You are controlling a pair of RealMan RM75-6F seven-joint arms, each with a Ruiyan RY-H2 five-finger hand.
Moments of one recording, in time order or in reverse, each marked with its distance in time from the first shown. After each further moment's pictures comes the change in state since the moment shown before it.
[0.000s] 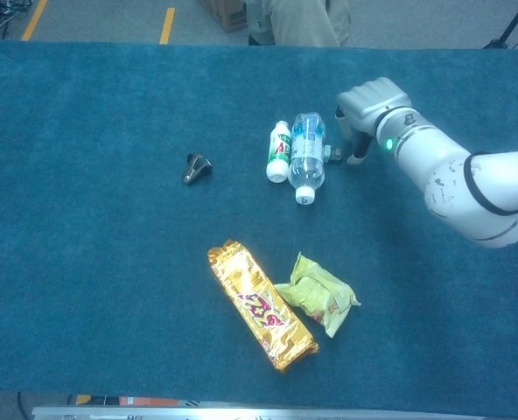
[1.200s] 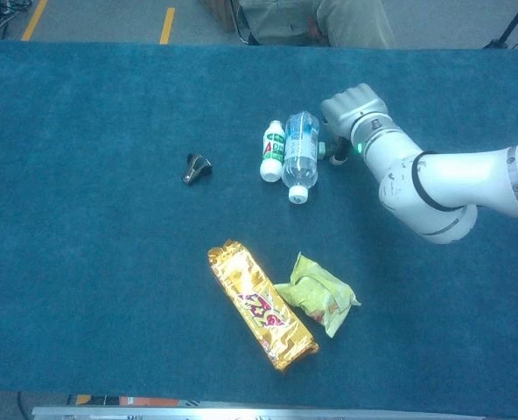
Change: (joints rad) left arm 0.013 0.010 0.006 0.016 -0.004 0.011 -0.028; right arm 0.053 -0.131 0.050 0.175 0.093 -0.042 -0.122
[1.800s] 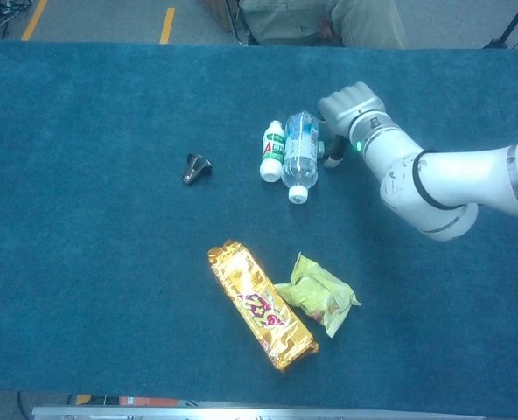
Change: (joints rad) left arm 0.003 0.005 0.000 -0.002 -0.001 0.003 0.000; right arm -0.003 -0.002 0.004 0.022 -0.031 -0.030 0.018
